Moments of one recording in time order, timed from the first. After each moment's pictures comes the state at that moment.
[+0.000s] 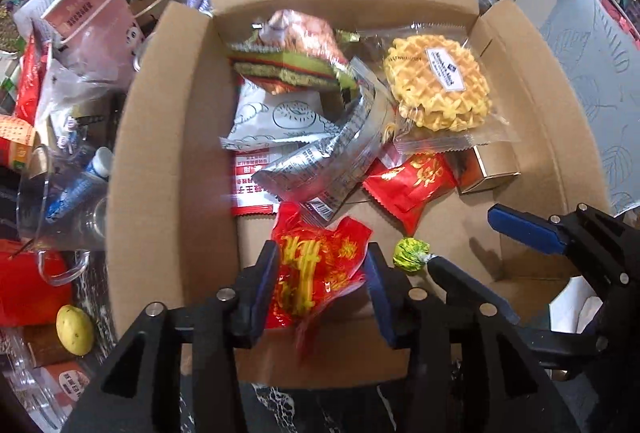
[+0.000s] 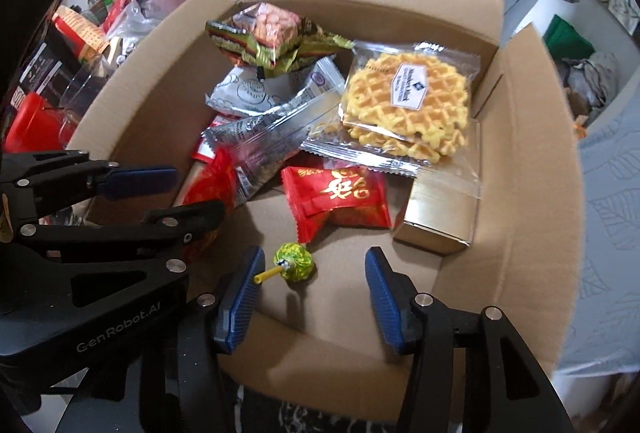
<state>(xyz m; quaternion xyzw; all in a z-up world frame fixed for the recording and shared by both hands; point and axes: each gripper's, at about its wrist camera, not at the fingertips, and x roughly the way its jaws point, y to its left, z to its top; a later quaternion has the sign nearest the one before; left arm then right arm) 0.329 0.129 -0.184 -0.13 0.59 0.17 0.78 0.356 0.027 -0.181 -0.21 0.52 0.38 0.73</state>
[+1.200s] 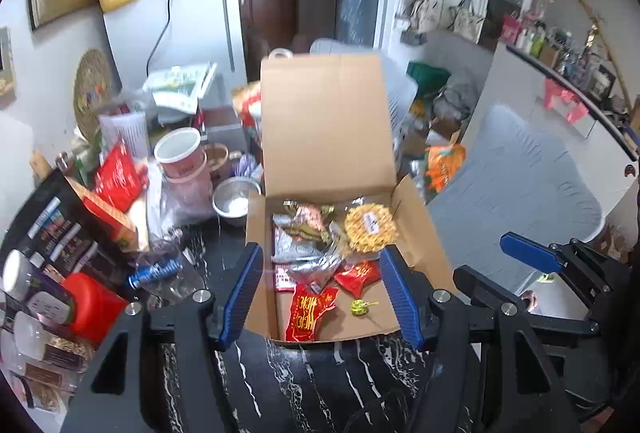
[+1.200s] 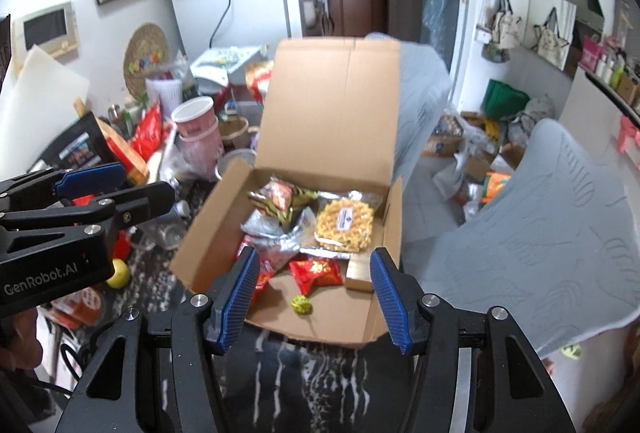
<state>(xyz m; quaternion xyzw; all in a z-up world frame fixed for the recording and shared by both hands) 0.228 0.110 0.038 -0.10 0.39 0.17 0.90 0.287 -0.036 0.001 -0.13 0.37 0.35 0.85</state>
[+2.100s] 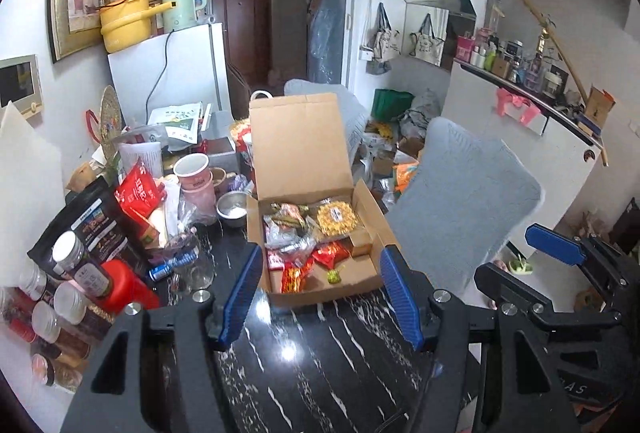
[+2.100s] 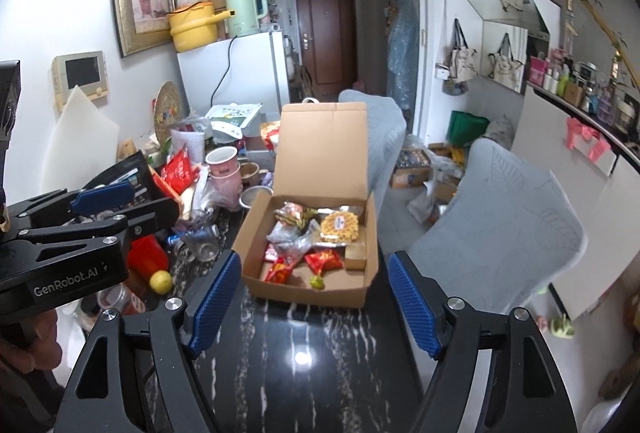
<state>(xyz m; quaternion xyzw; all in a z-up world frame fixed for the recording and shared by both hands) 0.098 0.054 0.101 -0.07 0.35 0.12 0.93 0.146 -0.114 0.077 -0.09 0.31 0.31 0.89</state>
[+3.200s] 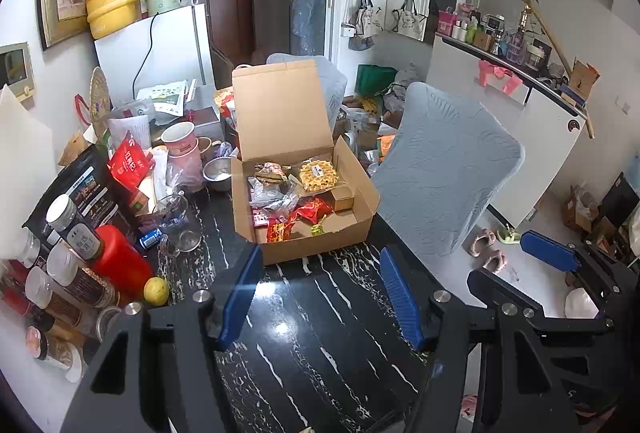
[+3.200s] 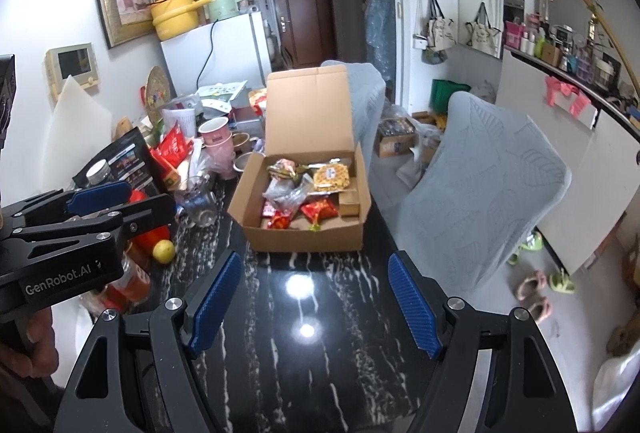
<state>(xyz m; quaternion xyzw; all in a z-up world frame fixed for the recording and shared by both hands) 0.055 0.026 0.080 -0.07 0.38 0.10 0.92 0.096 -0.149 0.048 -0.07 0.35 0.28 0.89</state>
